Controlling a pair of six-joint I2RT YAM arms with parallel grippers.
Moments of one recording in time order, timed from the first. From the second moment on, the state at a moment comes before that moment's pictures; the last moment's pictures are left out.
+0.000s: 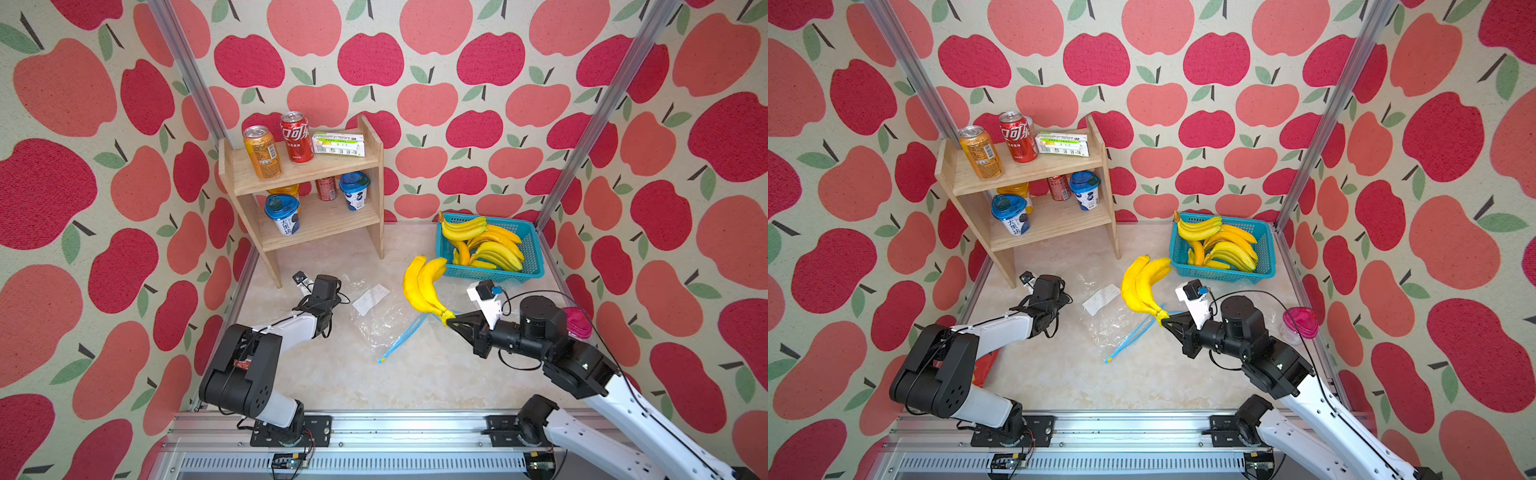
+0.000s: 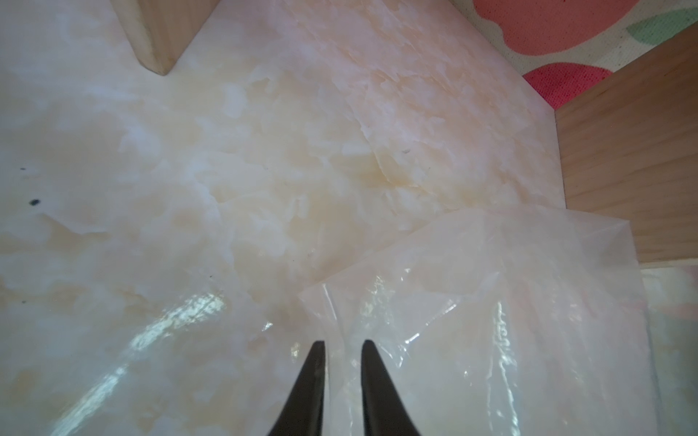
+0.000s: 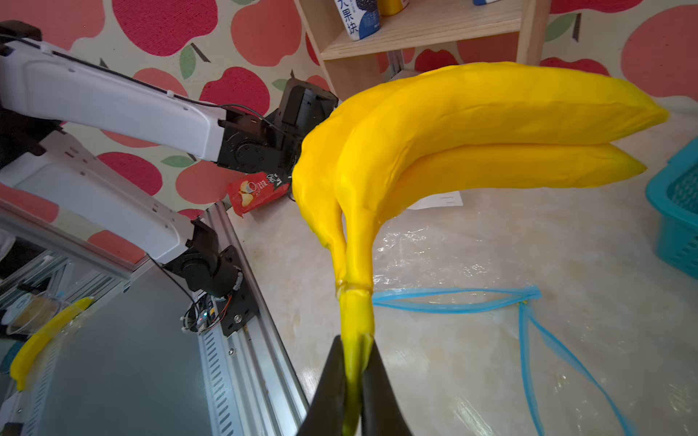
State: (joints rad) left arm -0.30 1.50 0.65 0.07 -0.39 -0.87; right arm 0.78 0.69 0.81 -0.50 -0.28 0.21
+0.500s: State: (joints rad) left arm -0.40 1.37 0.60 0.01 -0.46 -0.87; right arm 0.60 0.87 0.85 -0.35 0.16 0.10
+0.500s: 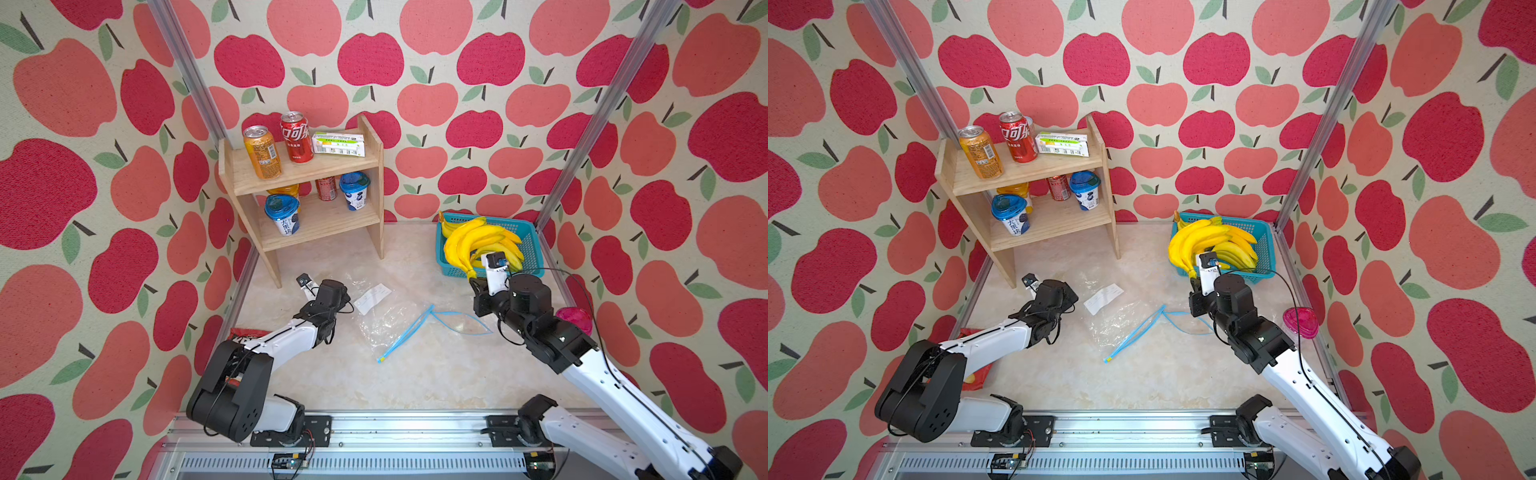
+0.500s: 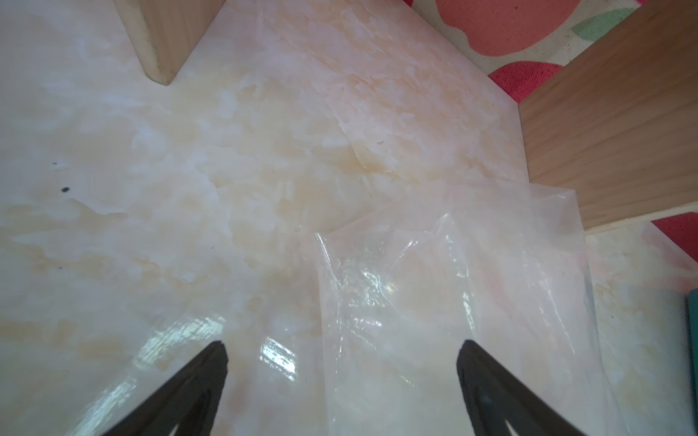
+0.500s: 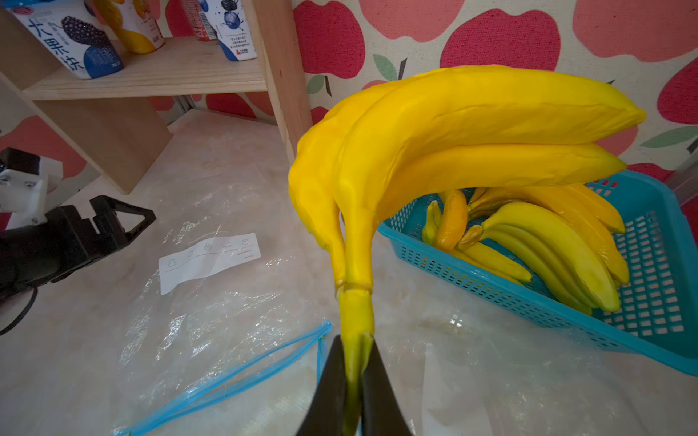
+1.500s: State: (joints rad) left arm -0.58 1.28 0.56 -0.04 -0.47 -0.61; right arm 0.30 1.62 1.17 -0.22 0.02 0.18
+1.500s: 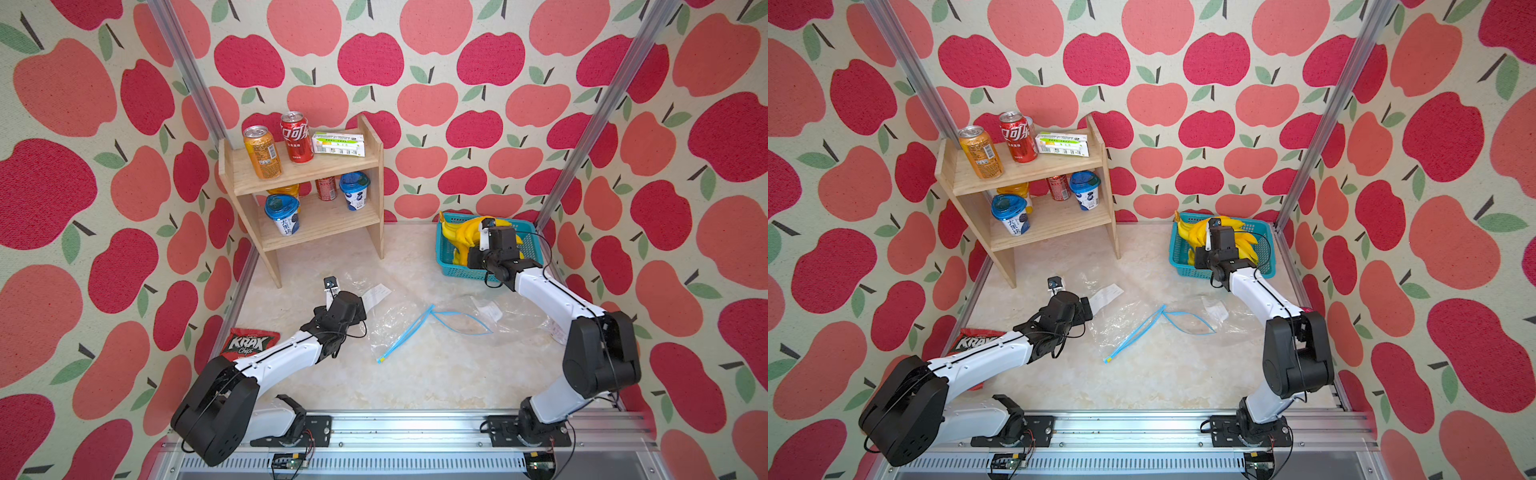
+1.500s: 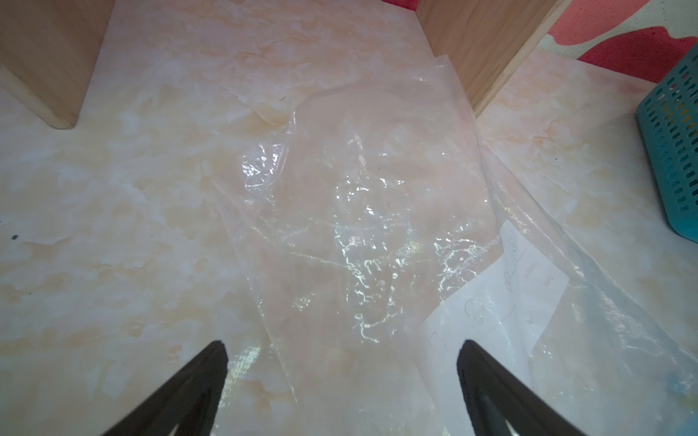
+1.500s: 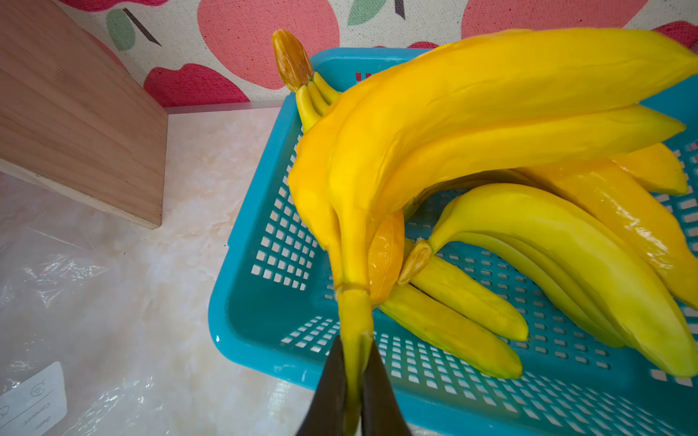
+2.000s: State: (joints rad) left arm -0.57 1.29 0.56 -0.03 -0.45 -0.61; right arm 0.35 1.68 1.17 -0.21 0.06 0.22
